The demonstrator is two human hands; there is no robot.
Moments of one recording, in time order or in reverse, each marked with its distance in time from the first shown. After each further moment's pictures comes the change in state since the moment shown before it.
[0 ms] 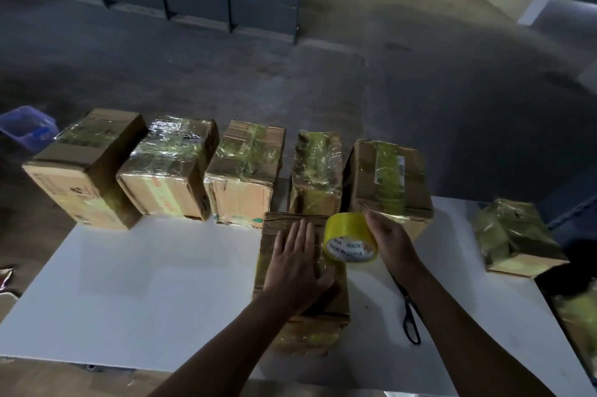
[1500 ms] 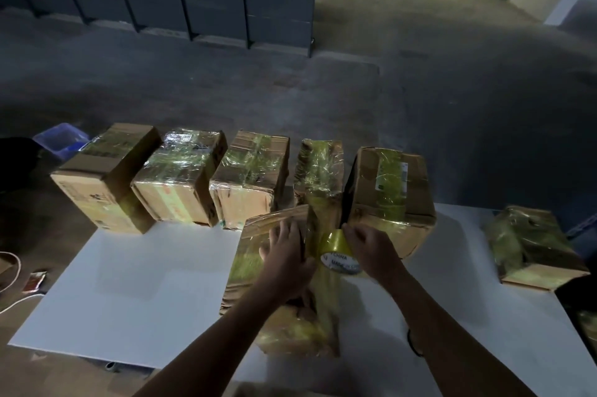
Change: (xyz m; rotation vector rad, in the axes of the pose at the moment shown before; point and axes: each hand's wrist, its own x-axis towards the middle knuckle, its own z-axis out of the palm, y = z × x) left_hand -0.003 0.005 -0.039 -0.508 0.056 -0.175; right_hand 0.014 0.027 0.012 -0.332 -0.079 -0.128
